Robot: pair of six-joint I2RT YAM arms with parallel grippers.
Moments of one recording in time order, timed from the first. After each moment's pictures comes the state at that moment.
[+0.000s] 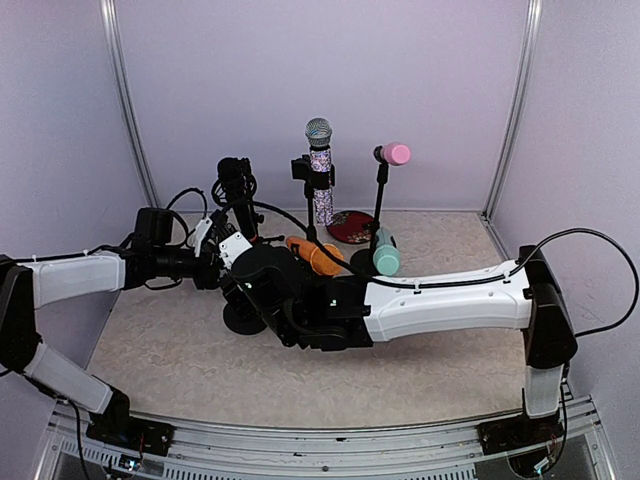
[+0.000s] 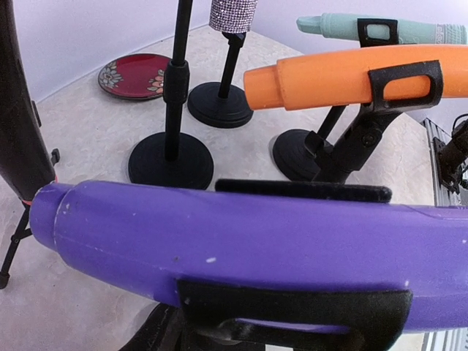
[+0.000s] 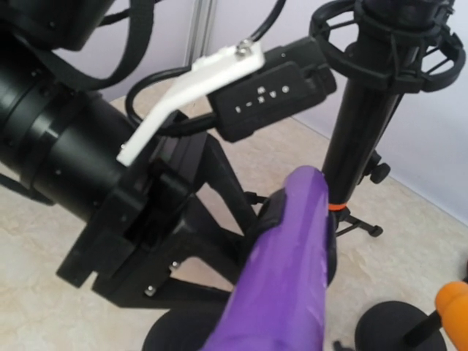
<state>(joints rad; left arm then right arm) -0.30 1.40 0.79 0.03 0.73 0.20 1.37 2.02 1.71 -0.02 0.70 0.04</state>
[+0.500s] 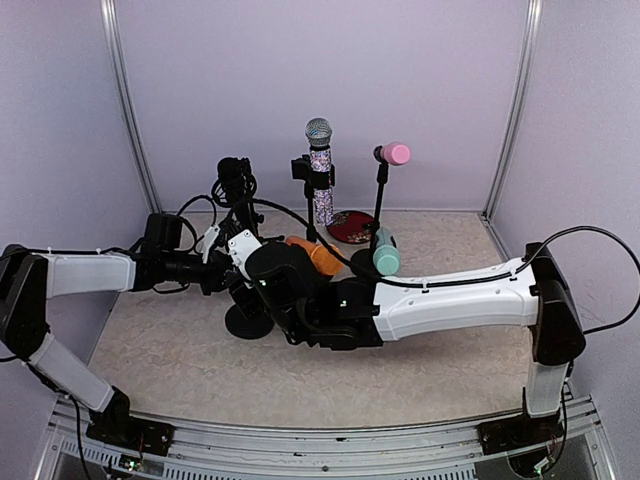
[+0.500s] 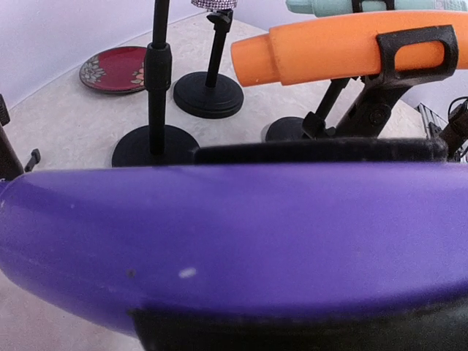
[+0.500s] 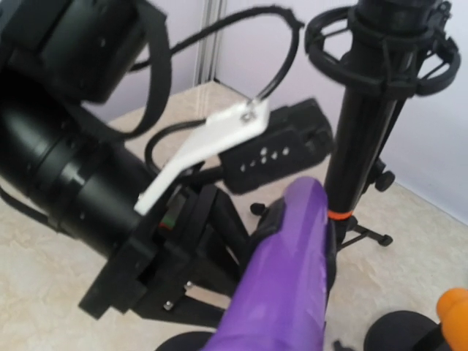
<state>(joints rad) -0.31 1.48 0.79 0.08 0.75 0.23 1.36 1.98 1.62 0.06 0.66 0.03</state>
